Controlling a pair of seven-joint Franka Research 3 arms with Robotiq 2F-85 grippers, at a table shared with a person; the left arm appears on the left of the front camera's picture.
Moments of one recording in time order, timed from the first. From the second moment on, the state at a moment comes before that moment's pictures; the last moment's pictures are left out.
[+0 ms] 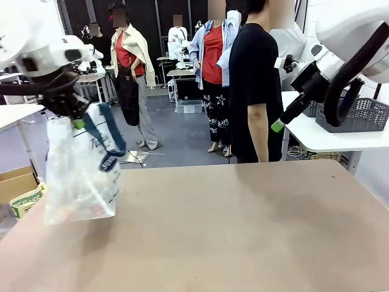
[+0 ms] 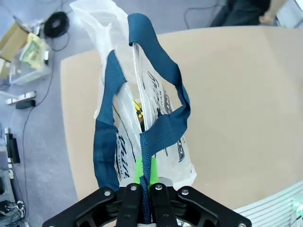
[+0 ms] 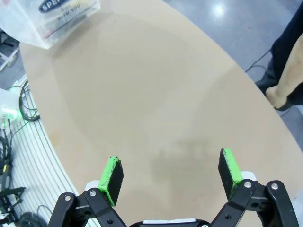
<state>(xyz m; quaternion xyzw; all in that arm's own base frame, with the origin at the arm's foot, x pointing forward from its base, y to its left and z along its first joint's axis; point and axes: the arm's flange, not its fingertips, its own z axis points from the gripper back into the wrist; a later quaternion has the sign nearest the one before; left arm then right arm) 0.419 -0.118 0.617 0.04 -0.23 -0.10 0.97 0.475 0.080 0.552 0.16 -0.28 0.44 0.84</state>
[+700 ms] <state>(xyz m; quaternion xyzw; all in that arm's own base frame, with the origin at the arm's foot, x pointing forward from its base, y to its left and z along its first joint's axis) 0.408 -0.039 0.569 0.08 -0.28 -0.09 0.95 0.475 0.080 0.552 0.16 -0.28 0.44 0.84</state>
